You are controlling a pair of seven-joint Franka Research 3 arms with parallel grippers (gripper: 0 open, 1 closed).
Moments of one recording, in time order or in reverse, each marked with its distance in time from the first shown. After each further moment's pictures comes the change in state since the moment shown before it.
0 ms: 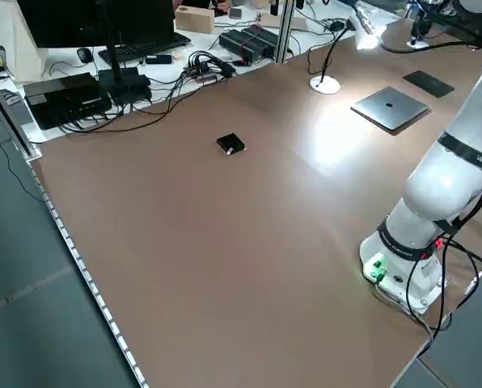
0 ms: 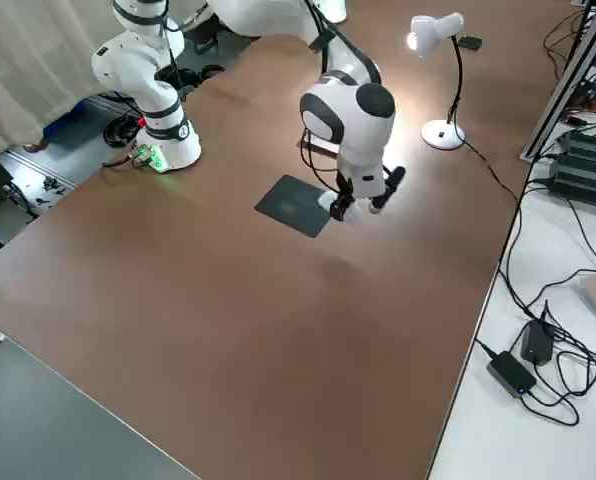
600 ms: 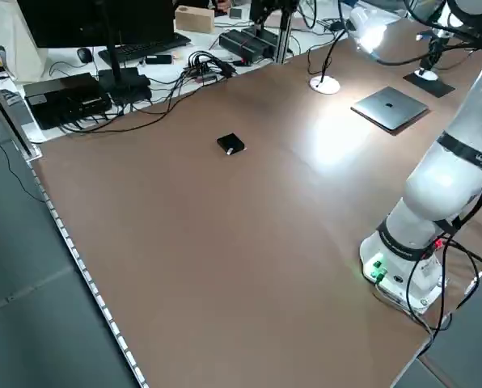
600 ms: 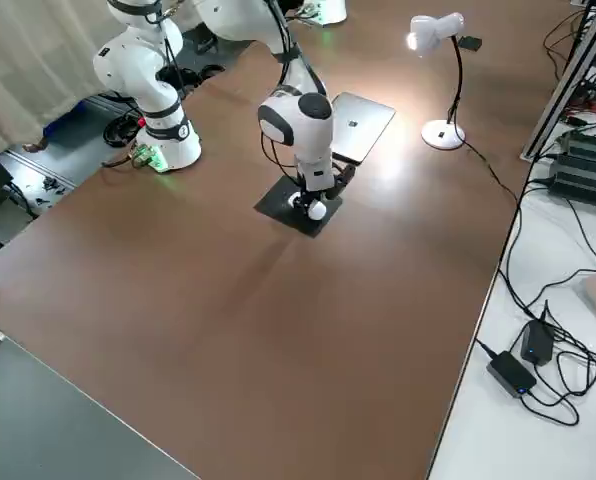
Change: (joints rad) left arm -0.001 0.035 0.052 -0.186 0.006 0.252 -0.003; right arm 0.056 -0.100 0.001 -0.503 0.000 0.523 0.008
